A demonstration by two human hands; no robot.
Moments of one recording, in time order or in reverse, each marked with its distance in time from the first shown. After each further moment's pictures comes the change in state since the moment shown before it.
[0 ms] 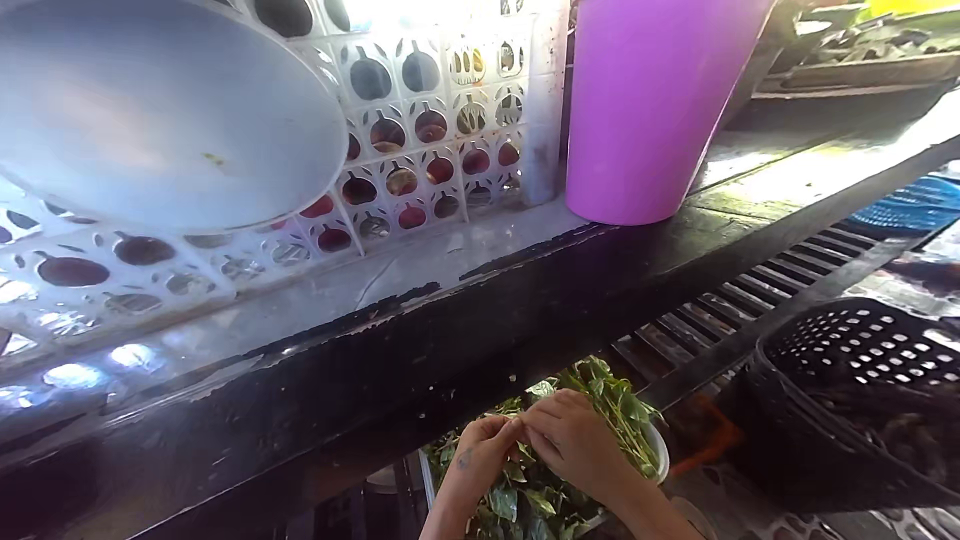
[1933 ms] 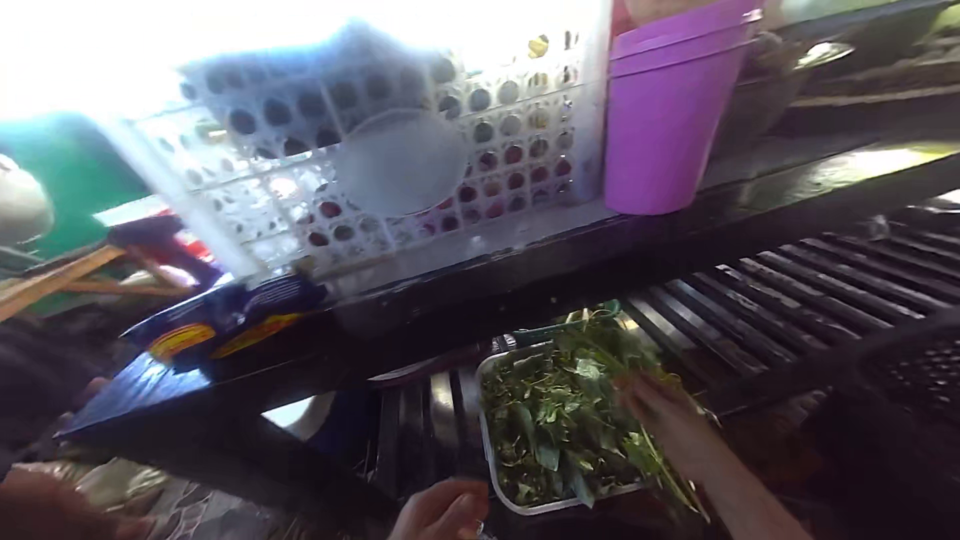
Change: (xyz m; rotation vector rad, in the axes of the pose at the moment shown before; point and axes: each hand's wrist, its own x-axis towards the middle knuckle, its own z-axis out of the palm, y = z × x) left_hand -0.231 0.017 -0.038 0.237 0.192 0.020; right_hand -0.027 -0.009 -0.065 1.265 0.073 0.661
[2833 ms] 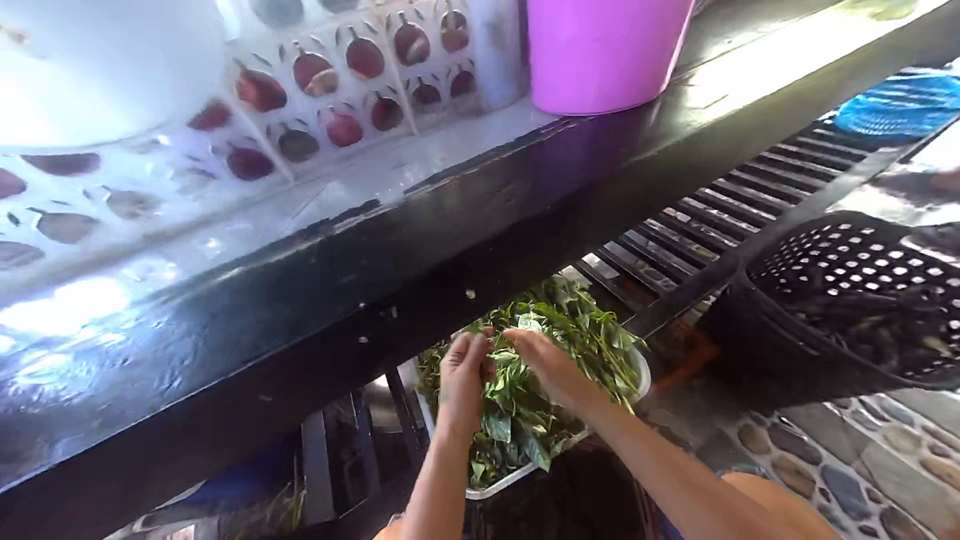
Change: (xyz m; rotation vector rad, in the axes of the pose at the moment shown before) left_hand 0.222 0.005 0.094 -0.520 0.134 0.093; right_hand 0.042 0.027 0.047 -0.536 -0.079 0.084
